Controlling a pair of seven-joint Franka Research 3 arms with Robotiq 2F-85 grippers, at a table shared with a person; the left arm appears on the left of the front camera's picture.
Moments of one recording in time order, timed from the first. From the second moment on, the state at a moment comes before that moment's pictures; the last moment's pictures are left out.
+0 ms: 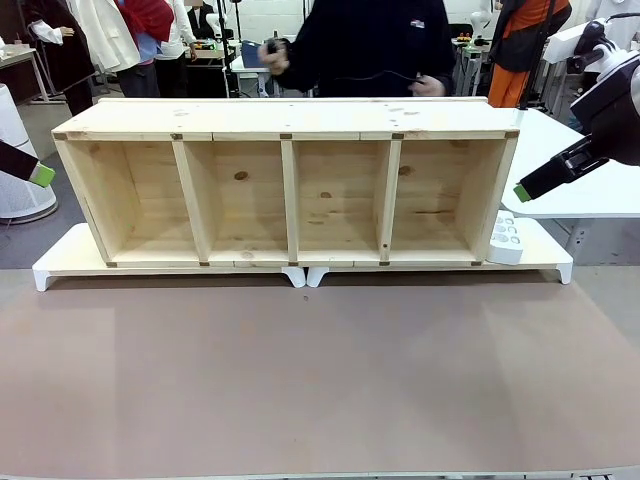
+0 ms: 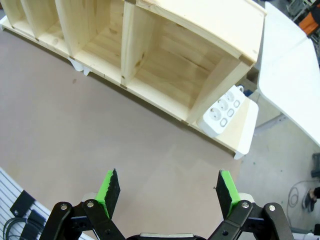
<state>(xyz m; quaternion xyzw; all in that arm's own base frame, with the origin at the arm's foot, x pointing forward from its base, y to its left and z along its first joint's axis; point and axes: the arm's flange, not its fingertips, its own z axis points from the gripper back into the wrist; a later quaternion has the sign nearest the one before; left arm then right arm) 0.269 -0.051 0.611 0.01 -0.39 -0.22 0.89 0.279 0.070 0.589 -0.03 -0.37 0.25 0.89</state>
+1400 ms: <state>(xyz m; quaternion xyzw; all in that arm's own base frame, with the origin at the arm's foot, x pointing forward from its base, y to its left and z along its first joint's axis) 0.269 -0.051 0.611 0.01 -0.39 -0.22 0.89 0.279 0.070 0.589 -0.03 -0.37 0.25 0.89</state>
